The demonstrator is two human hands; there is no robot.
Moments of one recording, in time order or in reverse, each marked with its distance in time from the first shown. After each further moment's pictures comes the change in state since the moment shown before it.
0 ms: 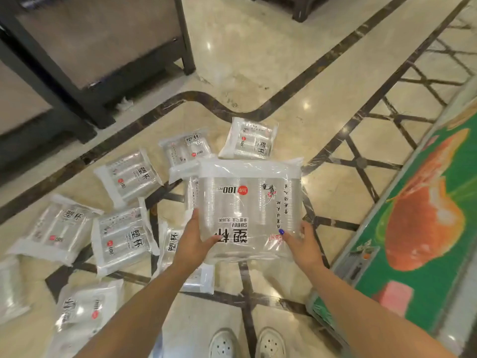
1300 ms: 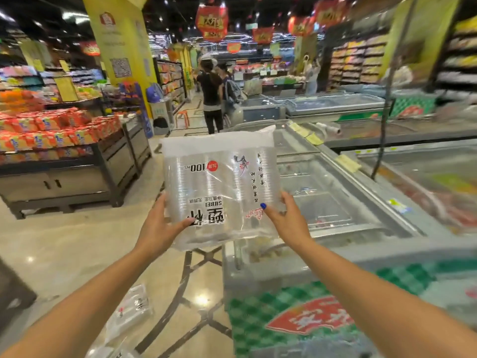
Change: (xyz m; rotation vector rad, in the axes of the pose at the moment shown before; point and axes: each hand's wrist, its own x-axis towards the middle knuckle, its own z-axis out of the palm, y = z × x) left_hand -0.387 0.503 -0.158 -0.057 -0.286 1.125; right_hand -0.533 -0.235 -0.386 0.152 0.915 -0.368
